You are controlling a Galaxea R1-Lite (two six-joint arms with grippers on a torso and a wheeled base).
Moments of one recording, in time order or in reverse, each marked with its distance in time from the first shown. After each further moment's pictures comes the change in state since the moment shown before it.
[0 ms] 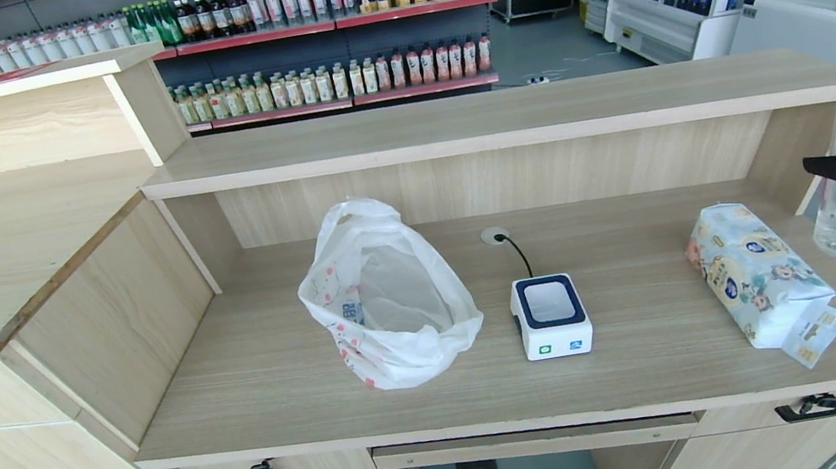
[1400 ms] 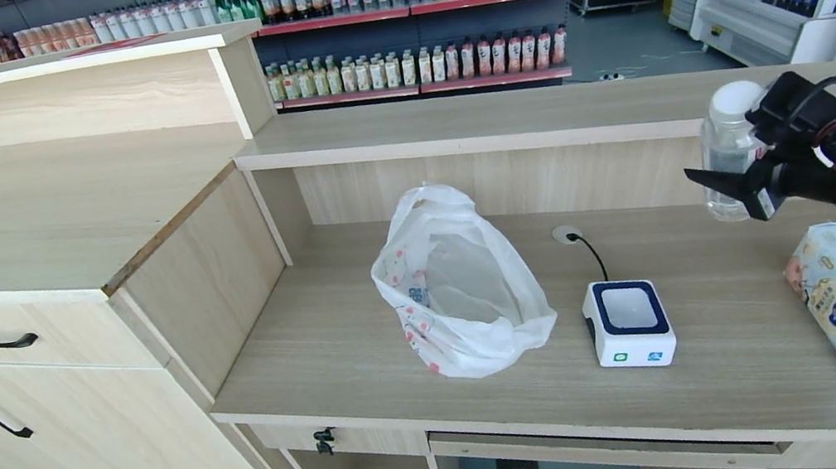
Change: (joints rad) left arm -0.001 0.000 0.000 0.000 0.000 0.000; right arm 0.083 0.402 -0.001 -0.560 0.175 -0.316
